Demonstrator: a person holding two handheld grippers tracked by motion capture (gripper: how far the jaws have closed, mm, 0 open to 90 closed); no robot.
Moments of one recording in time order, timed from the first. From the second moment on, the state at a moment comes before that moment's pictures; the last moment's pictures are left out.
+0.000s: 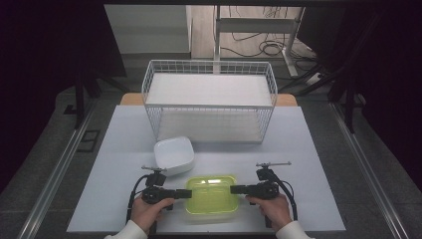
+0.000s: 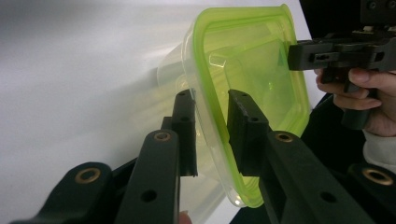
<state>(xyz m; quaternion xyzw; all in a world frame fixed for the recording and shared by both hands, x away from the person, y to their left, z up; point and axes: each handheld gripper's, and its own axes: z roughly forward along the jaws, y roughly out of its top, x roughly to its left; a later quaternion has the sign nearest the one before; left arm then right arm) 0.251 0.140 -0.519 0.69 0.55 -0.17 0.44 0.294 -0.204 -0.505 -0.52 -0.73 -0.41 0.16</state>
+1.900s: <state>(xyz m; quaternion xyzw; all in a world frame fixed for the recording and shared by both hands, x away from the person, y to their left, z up) 0.244 0.154 -0.454 0.70 0.50 -0.08 0.50 0.282 -0.195 -0.434 -0.40 -0.77 -0.50 0.03</state>
